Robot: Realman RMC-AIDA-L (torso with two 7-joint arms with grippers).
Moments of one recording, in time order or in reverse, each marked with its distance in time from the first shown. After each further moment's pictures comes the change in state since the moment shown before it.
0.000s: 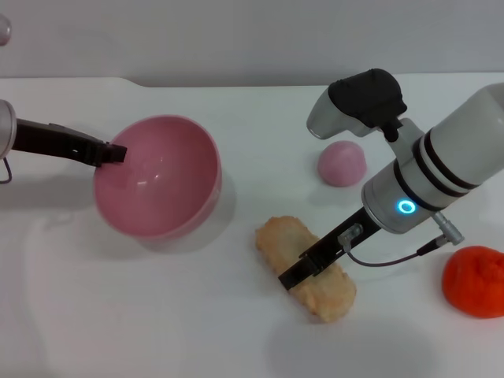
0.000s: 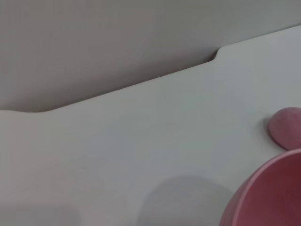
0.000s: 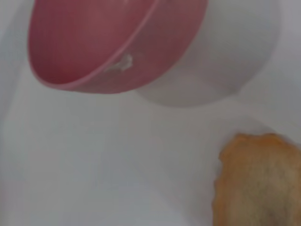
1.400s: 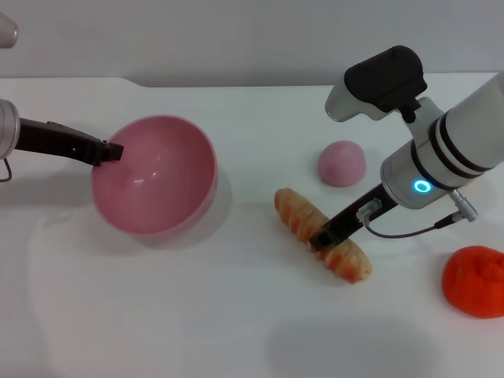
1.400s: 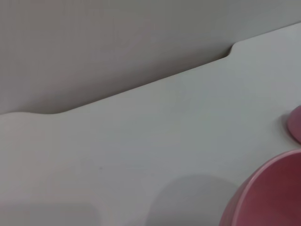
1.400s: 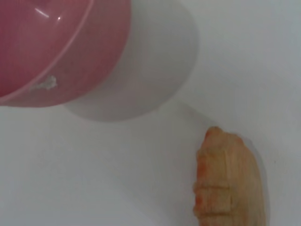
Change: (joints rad) left arm -0.004 -0.012 0.006 0.002 0.038 -0.048 0.000; right arm -0.012 -0.008 0.025 -0.038 -0.141 0.066 0.006
